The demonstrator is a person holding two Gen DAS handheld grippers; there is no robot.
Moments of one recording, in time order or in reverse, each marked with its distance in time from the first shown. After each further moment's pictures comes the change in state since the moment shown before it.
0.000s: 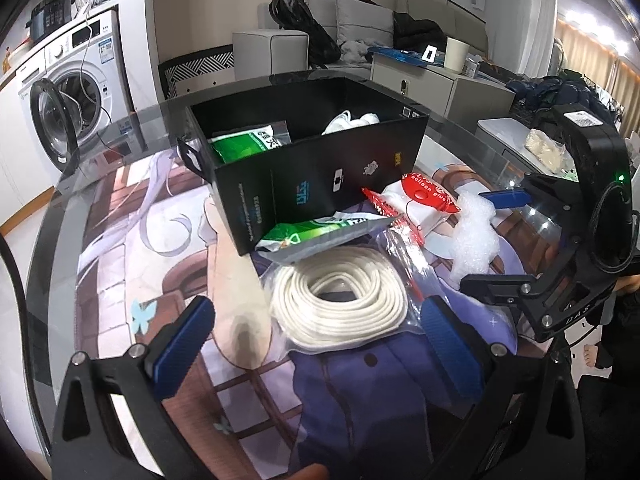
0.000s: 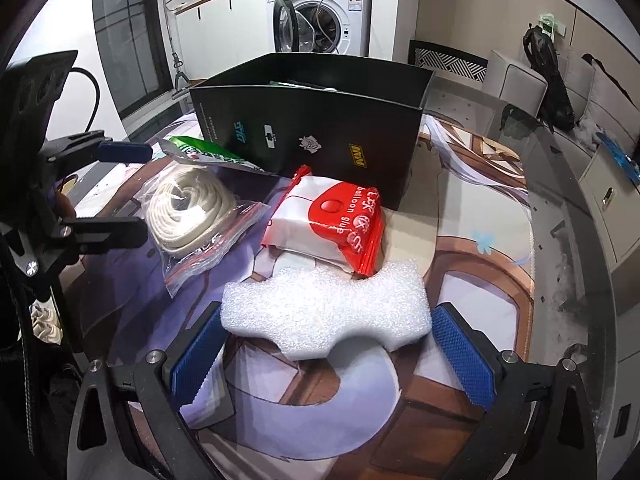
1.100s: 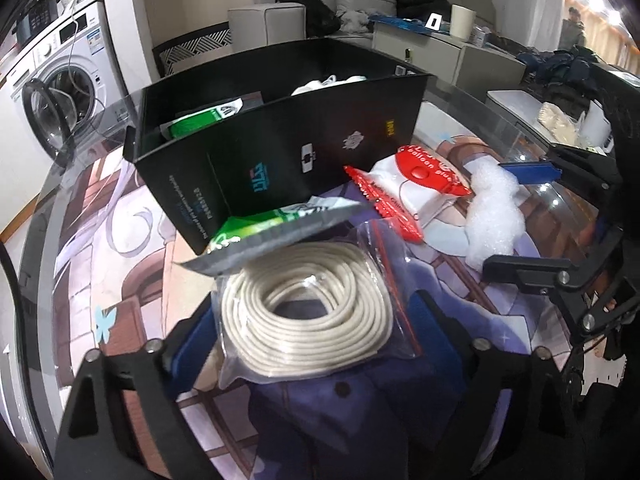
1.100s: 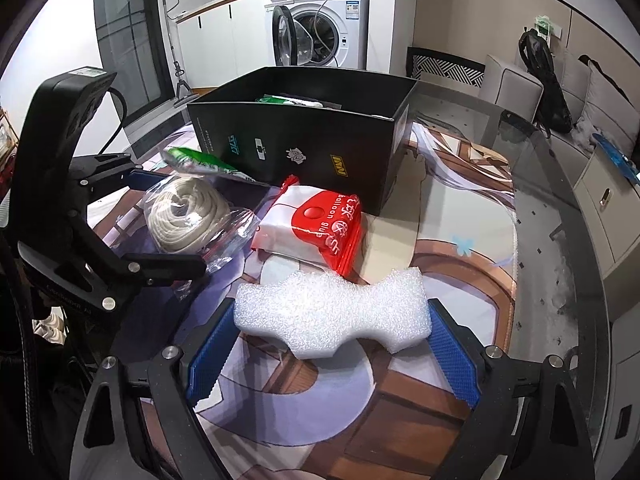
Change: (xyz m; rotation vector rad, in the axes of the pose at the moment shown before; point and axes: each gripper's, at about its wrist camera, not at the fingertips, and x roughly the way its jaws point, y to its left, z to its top) left arm 0.039 -0.026 0.013 0.031 0.099 0.039; right arm -0.013 -0.009 -0.002 0.002 -0.031 0.013
